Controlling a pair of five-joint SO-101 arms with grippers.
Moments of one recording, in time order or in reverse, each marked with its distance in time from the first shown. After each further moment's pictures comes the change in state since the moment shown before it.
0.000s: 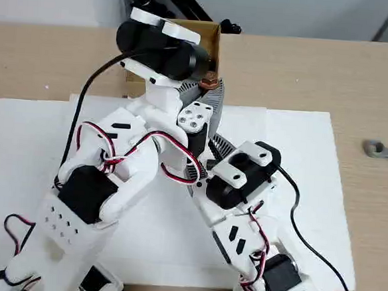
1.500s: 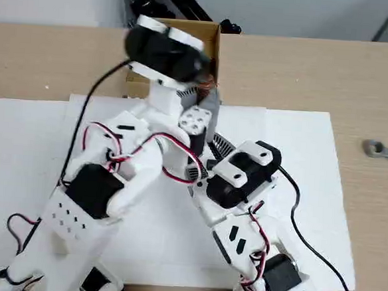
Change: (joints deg) left arm -0.3 -0.1 4.0 2.5 -0.4; right arm 0.1 0.0 0.1 0.0 -0.3
